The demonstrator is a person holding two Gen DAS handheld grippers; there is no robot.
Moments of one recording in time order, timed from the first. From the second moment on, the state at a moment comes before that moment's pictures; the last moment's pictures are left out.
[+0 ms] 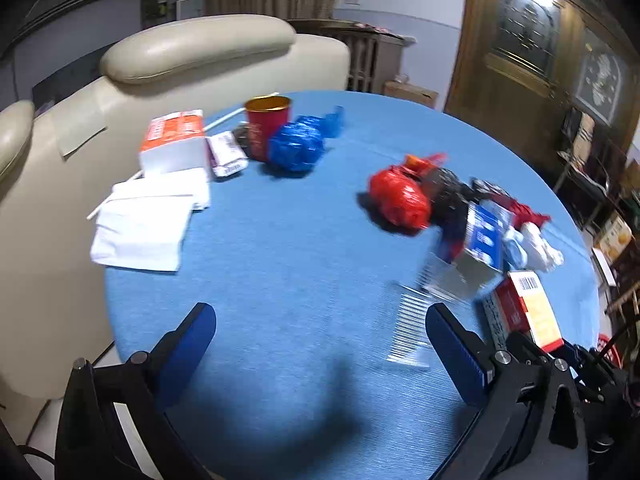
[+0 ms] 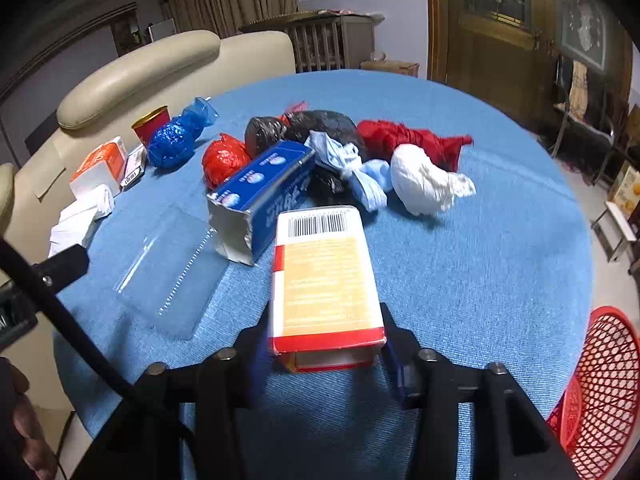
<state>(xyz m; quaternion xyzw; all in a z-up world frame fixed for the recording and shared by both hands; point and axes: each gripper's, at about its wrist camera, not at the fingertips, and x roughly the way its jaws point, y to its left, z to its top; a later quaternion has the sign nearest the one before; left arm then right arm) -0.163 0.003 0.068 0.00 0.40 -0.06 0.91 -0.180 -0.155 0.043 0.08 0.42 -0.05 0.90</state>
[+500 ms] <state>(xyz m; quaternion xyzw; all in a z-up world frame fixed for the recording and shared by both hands) -0.149 -0.067 0.025 0.08 0.46 -0.13 0.88 -0.239 -0.234 0.078 0.15 0.35 -0.09 0.92</state>
